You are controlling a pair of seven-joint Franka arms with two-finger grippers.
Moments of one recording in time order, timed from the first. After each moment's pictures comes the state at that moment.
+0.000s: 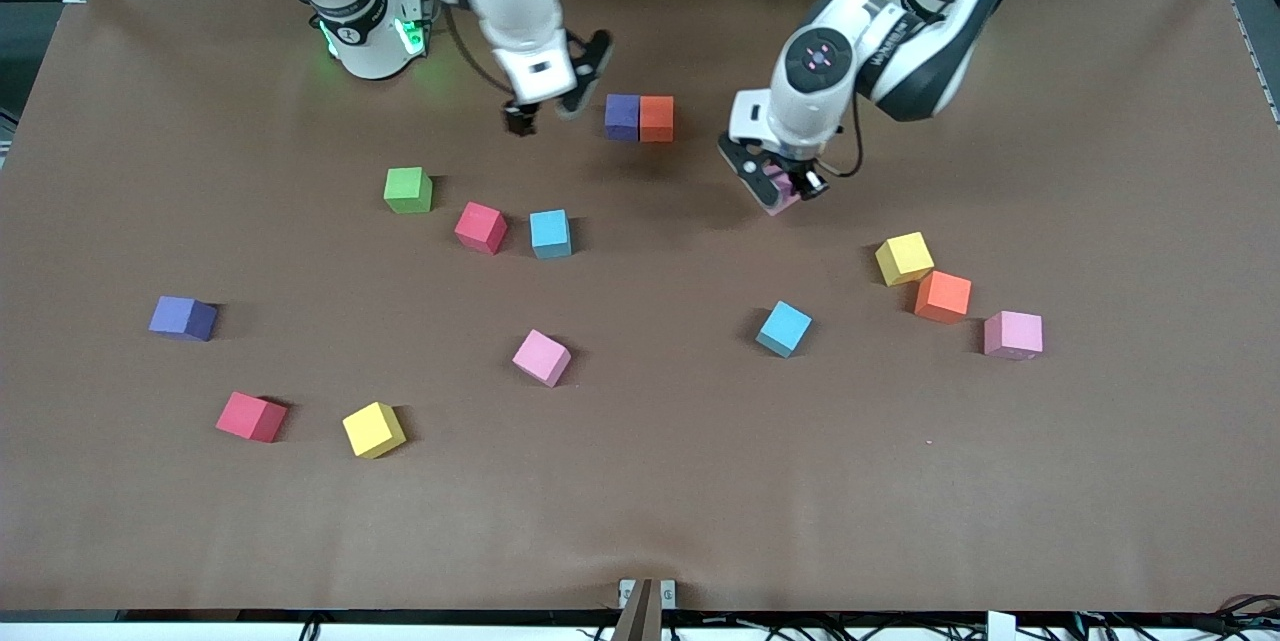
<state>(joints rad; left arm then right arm) -0.38 0.08 -0.37 -2.32 0.02 2.27 0.29 0.78 -0.12 -0.01 -2.23 0.08 2.00 -0.32</state>
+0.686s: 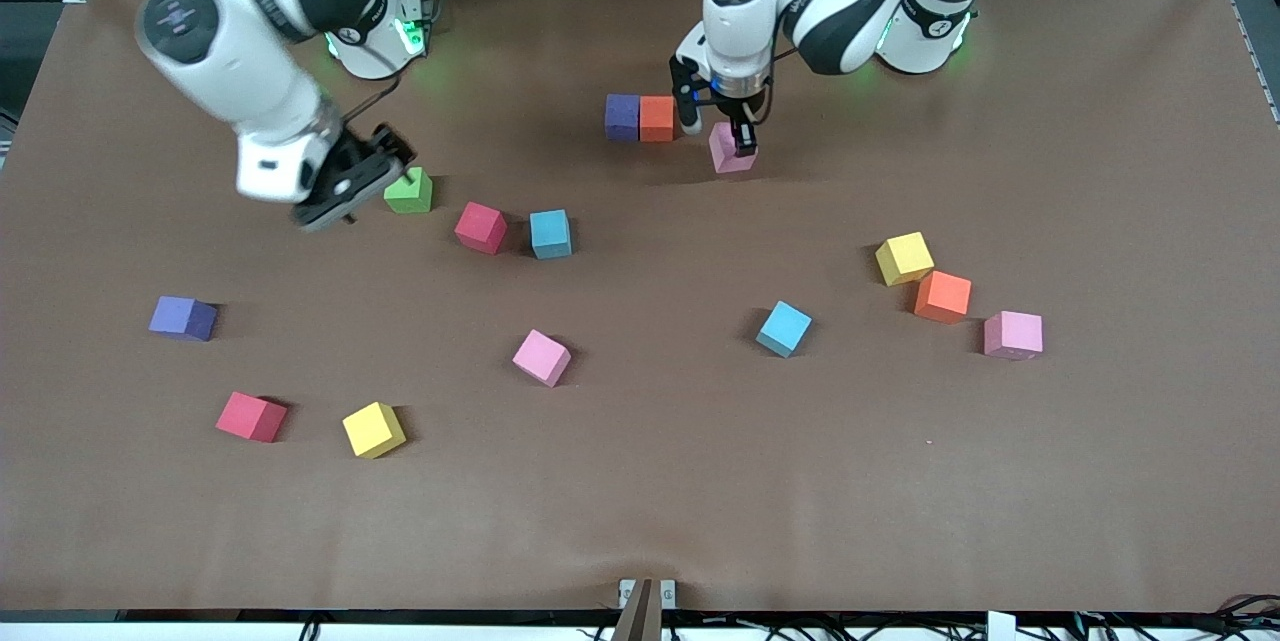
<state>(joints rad) -0.41 0.07 -0.57 -2.40 0.15 2.35 0.41 0.34 -0.08 -0.06 -2.15 0.08 2.06 -0.33</state>
